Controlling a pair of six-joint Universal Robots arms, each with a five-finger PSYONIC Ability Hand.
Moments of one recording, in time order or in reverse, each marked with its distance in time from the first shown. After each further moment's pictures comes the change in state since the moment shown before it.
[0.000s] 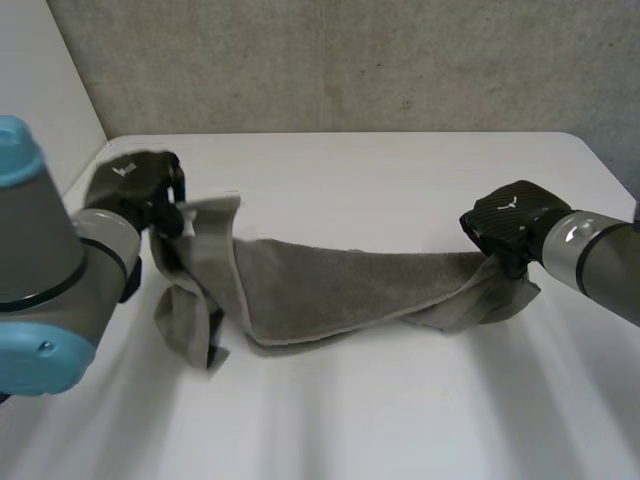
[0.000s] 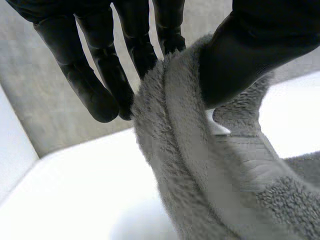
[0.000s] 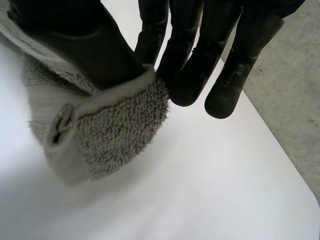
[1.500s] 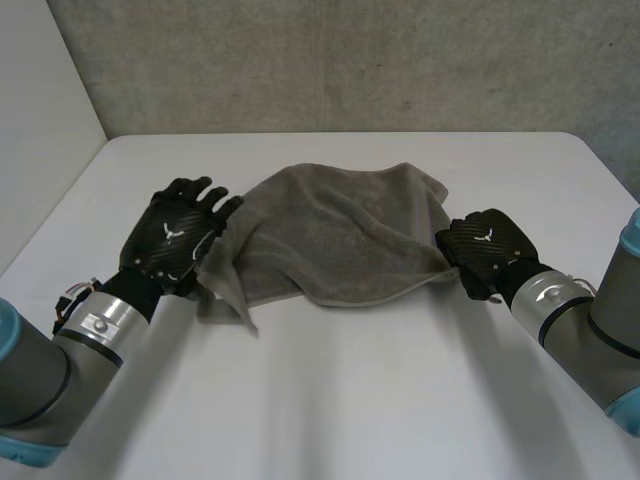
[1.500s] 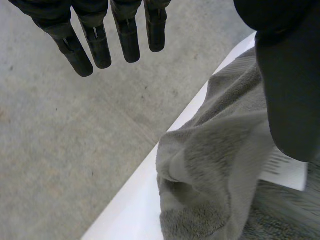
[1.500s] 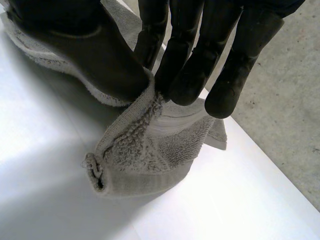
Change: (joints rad) left arm 0.211 0.048 -0.611 0.830 0.646 0.481; right arm -0.034 -0.006 0.428 -0.641 -0.158 0.170; left_hand -1.138 -1.183 -1.241 -1.196 -1.204; right_hand 0.005 0.013 0.008 0.000 0.000
